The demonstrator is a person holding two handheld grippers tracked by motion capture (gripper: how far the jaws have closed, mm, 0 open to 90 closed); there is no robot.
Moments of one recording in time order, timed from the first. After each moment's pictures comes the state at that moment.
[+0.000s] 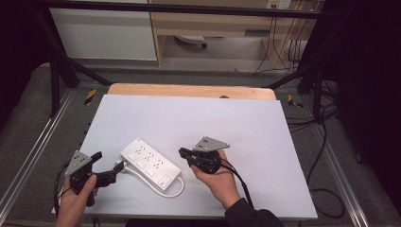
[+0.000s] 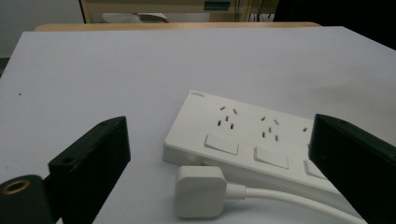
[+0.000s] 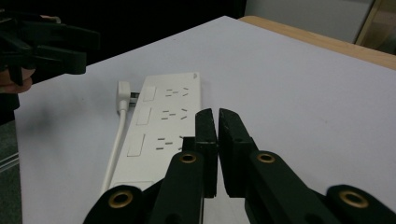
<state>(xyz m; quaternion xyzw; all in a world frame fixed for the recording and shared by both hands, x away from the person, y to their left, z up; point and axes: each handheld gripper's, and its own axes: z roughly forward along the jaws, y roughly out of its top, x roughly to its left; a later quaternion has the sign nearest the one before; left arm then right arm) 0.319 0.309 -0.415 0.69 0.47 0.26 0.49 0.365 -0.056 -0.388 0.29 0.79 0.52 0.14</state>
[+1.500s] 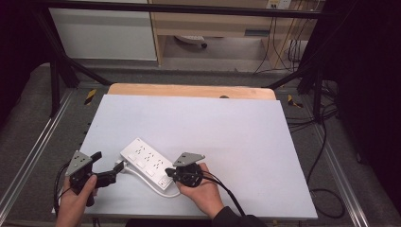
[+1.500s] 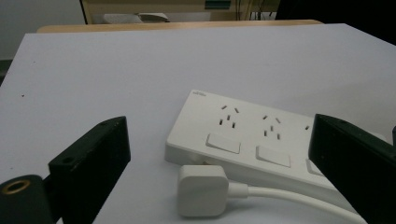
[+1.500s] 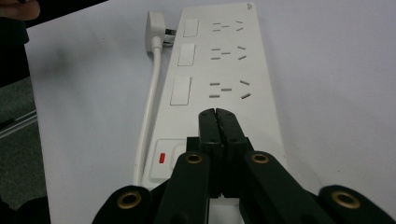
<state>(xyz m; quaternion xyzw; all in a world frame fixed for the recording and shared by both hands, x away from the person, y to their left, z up) 0.319 0.308 -0.415 0.69 0.47 0.26 0.49 0.347 -0.012 -0.430 0.28 0.84 0.46 0.09</state>
